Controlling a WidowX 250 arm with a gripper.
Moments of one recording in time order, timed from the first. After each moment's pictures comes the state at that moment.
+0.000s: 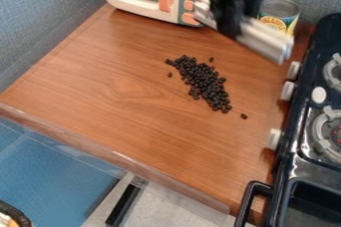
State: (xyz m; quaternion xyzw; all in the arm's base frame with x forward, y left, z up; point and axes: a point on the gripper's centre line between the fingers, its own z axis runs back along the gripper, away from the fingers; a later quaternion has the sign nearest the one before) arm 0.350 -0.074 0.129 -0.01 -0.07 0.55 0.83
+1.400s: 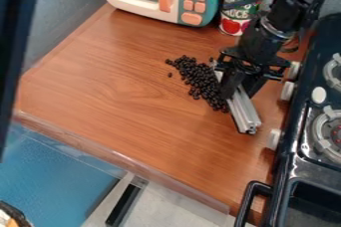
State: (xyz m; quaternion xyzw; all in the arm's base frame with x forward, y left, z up) arm 0.359 -0.083 0.035 0.16 0.00 0.31 0.94
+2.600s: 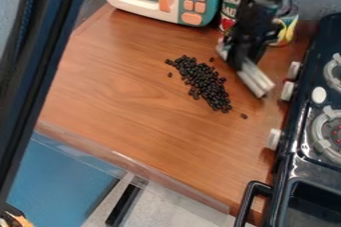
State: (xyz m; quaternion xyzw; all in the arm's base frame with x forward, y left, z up) arm 0.426 -0.064 0.027 0.08 -0.03 0.44 0.89
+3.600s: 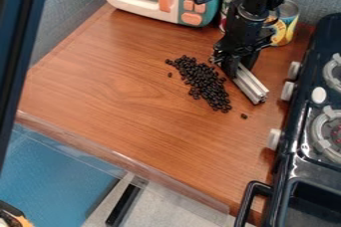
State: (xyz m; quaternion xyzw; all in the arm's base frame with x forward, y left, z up) arm 0.413 -0.052 0.018 0.05 -0.06 0.46 0.89
